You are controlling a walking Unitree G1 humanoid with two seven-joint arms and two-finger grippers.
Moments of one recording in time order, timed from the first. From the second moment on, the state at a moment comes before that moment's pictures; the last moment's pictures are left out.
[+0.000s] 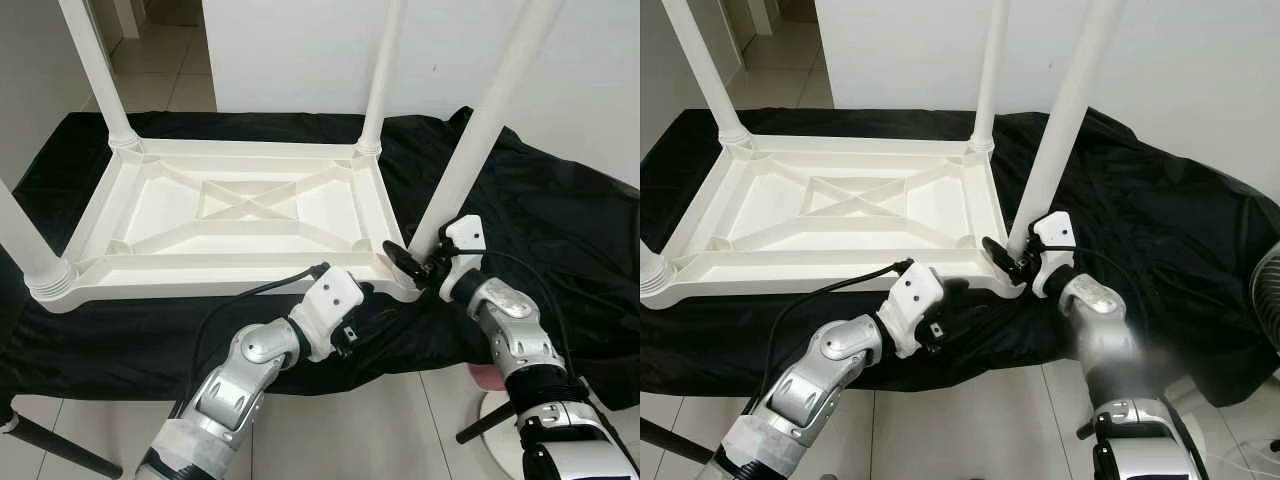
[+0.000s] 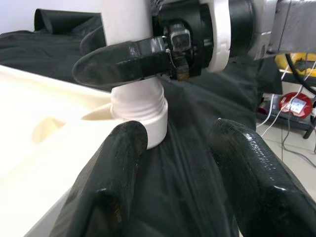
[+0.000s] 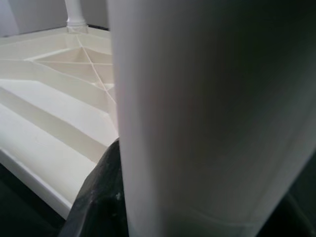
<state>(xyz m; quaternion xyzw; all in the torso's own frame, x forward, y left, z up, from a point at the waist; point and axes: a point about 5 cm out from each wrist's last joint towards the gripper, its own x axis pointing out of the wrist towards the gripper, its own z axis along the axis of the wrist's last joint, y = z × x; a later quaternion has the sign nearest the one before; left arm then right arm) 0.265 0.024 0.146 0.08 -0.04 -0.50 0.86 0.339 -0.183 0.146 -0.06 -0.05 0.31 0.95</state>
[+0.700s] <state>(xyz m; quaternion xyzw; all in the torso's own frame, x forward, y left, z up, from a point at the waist) 0.265 0.022 0.147 0.09 -0.06 -0.50 0.86 0.342 -0.166 0.143 0.03 -0.06 0.12 0.99</state>
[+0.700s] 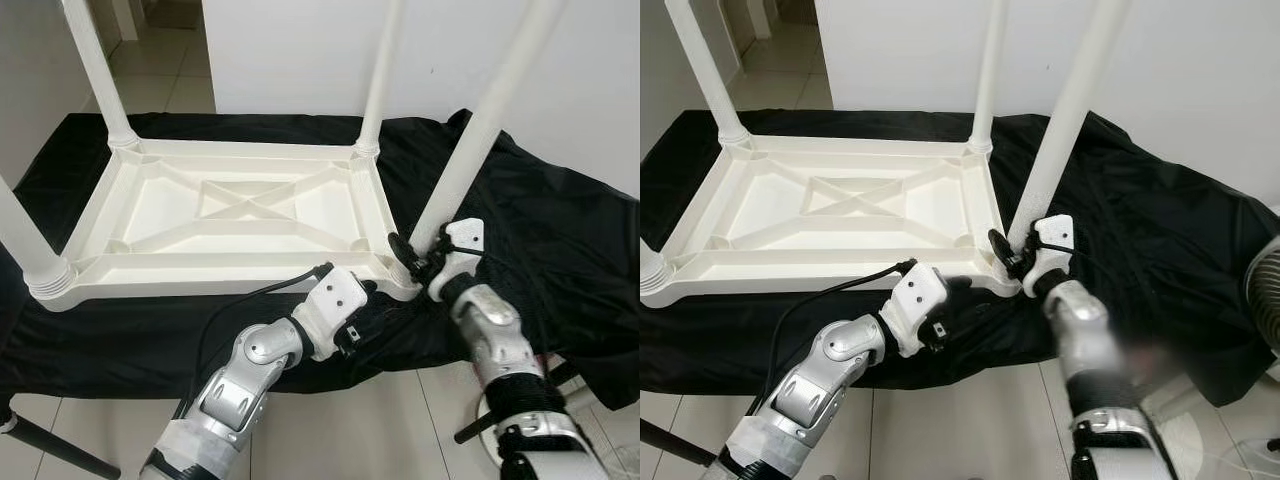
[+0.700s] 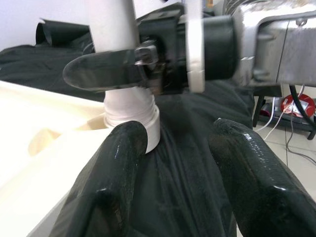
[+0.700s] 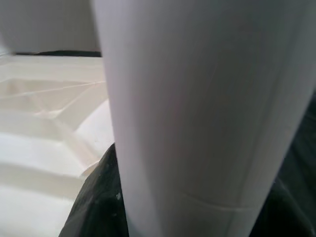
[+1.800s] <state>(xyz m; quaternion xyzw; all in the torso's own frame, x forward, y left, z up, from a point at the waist) 0.265 0.014 0.148 0.07 -0.06 -0.50 0.86 0.328 -0.146 0.141 0.05 -0.06 -0.10 0.99</state>
